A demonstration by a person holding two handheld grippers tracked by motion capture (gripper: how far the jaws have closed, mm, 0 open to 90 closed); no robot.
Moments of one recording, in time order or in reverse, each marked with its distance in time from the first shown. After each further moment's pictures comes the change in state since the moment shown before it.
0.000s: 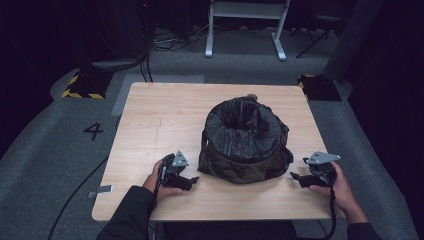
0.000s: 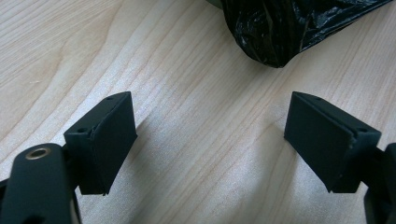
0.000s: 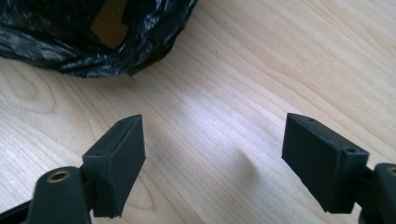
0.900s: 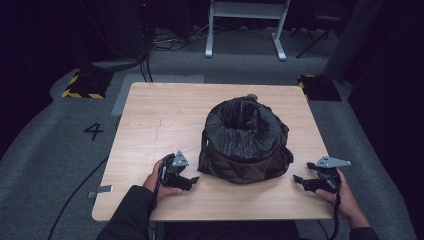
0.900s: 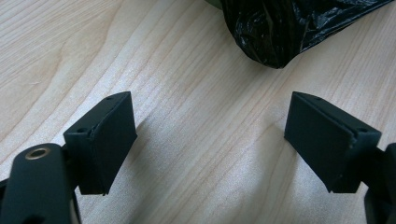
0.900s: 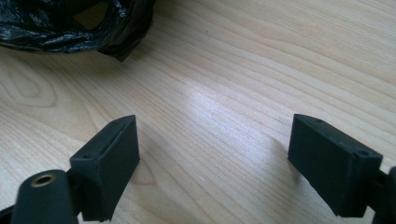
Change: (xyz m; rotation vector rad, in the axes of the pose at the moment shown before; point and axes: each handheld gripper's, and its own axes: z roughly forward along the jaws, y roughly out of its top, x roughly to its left) left arm 0.000 0.000 0.000 0.000 -0.004 0.004; right arm -0.008 -0.030 0.000 -0.079 0.055 0.164
